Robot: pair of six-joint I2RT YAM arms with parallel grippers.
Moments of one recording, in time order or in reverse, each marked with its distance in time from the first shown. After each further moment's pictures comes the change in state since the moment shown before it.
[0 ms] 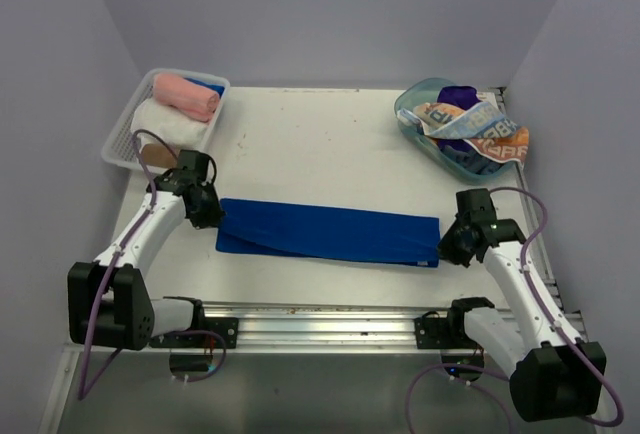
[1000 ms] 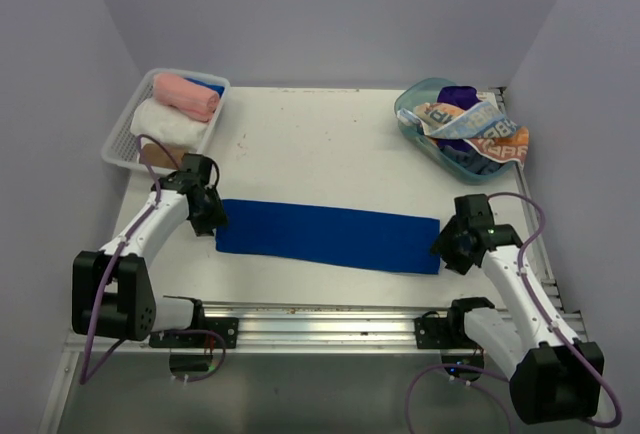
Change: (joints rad) left arm 0.000 0.050 -0.052 0.015 -0.013 -0.050; right arm 0.000 -0.014 -0.083 0.047 0.000 0.028
